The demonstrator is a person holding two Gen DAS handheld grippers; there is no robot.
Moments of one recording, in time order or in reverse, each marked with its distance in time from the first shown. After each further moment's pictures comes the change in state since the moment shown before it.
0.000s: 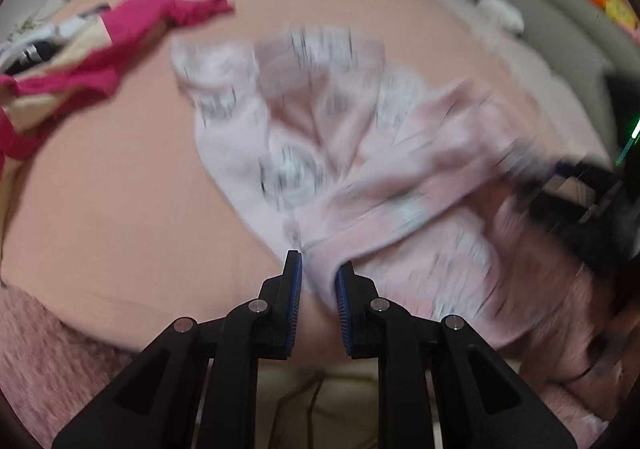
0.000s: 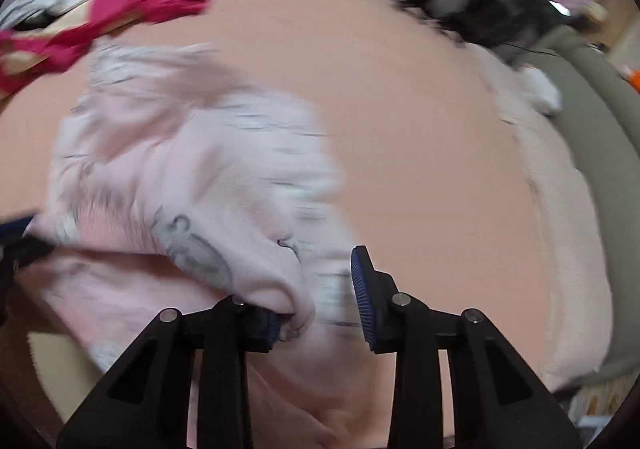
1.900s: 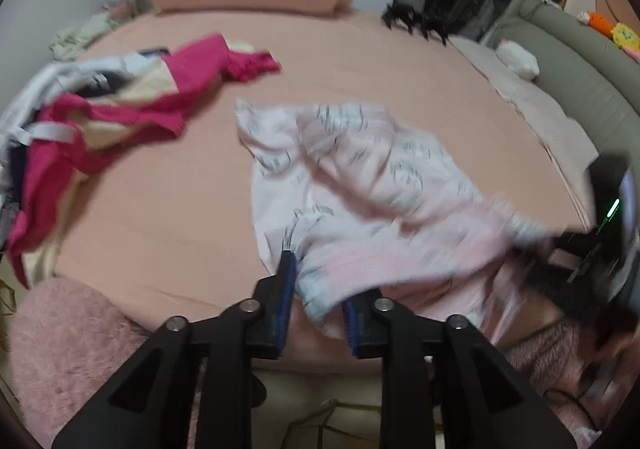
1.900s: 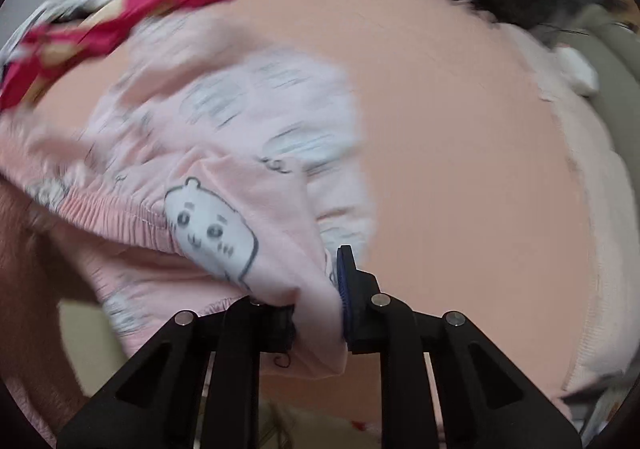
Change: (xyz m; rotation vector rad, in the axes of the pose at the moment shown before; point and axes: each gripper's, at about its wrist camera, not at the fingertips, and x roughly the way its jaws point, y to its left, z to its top) left arm -0.054 0.011 -0.004 -0.047 -0.188 0.089; right arm -0.012 -0.008 -0.037 -0.011 0.016 0.173
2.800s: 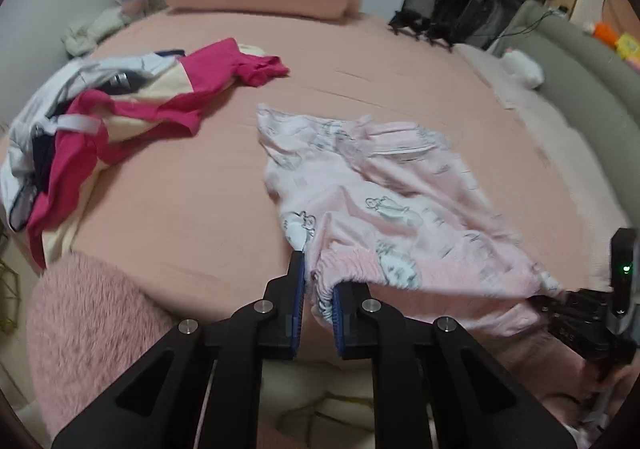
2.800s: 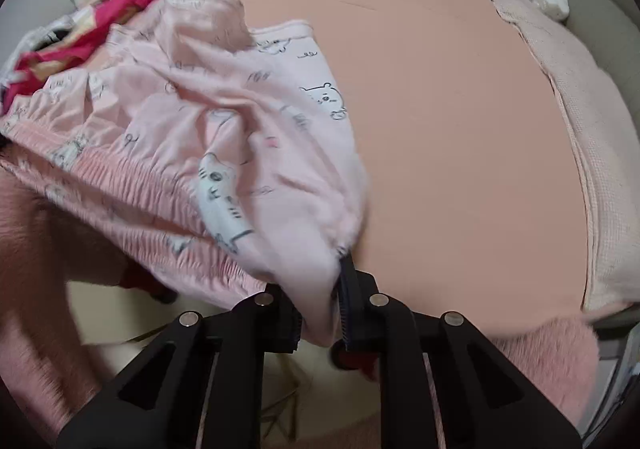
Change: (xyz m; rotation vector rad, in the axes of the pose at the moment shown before) left arm -0.052 -0.010 -0.010 -0.036 -0.027 0.025; right arm 0.001 -0.022 -0.001 0.165 0.114 0.136
